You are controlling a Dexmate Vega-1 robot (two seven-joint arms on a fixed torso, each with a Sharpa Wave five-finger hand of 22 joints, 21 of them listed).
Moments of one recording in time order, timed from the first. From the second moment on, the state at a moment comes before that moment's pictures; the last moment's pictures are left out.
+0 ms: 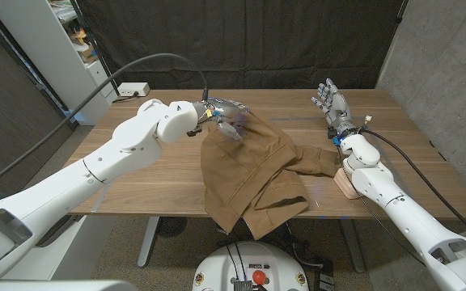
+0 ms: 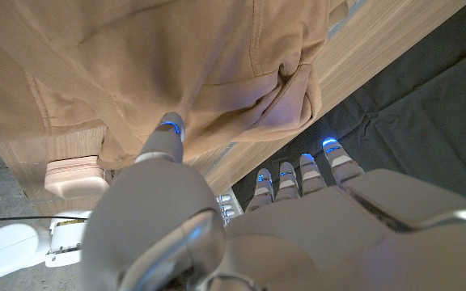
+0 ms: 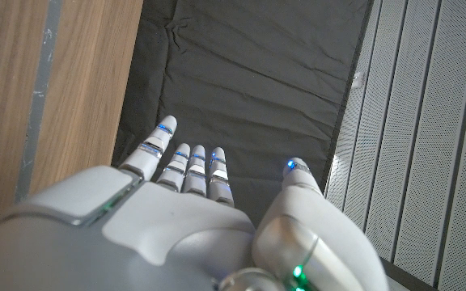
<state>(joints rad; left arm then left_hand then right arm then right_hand) 0.66 0.87 0.64 -2.20 0.80 0.24 -0.61 0.69 -0.12 0.37 -0.15 0.30 -0.06 0.05 0.20 0.18 -0.08 0.14 0.24 0.22 -0.06 0.15 0.20 0.18 -0.02 0.21 0.22 0.18 -0.84 -0.49 -0.31 -1.36 0.67 0.35 -0.03 0.26 0.04 0.26 -0.09 0.22 0.20 0.02 0.19 0.19 0.14 0.08 0.19 0.19 0.09 0.03 0.20 0.21 0.30 0.02 0.18 0.17</state>
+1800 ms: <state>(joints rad) 0.64 0.83 0.70 -2.12 0.79 0.22 -0.63 0.69 -0.12 0.36 -0.14 0.31 -0.06 0.05 0.20 0.18 -0.08 0.14 0.24 0.22 -0.06 0.15 0.20 0.18 -0.02 0.21 0.21 0.18 -0.84 -0.48 -0.31 -1.35 0.67 0.36 -0.03 0.26 0.04 0.26 -0.09 0.22 0.20 0.02 0.19 0.19 0.14 0.08 0.19 0.19 0.09 0.03 0.20 0.21 0.29 0.02 0.18 0.17</state>
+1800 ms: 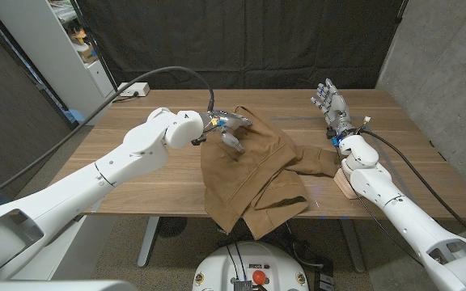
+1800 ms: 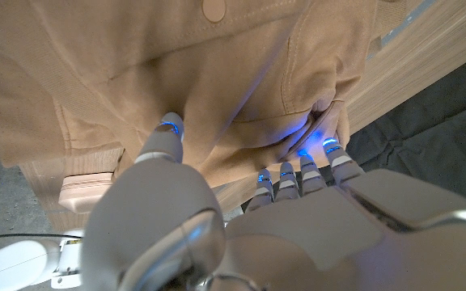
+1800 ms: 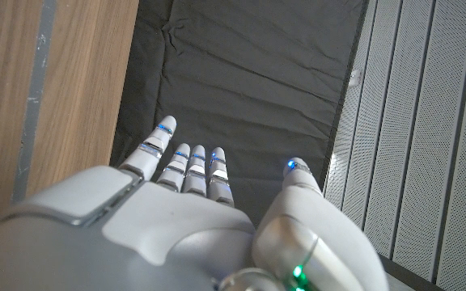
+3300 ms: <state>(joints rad) 0.60 0.78 0.78 -2.02 0.82 0.21 -0.63 0.70 -0.11 0.36 -0.14 0.31 -0.06 0.05 0.20 0.18 -0.08 0.14 0.24 0.22 -0.06 0.16 0.20 0.18 -0.02 0.21 0.21 0.18 -0.82 -0.47 -0.32 -1.30 0.67 0.36 -0.01 0.26 0.04 0.26 -0.09 0.22 0.20 0.03 0.19 0.19 0.14 0.08 0.19 0.19 0.09 0.03 0.20 0.21 0.29 0.02 0.18 0.17</state>
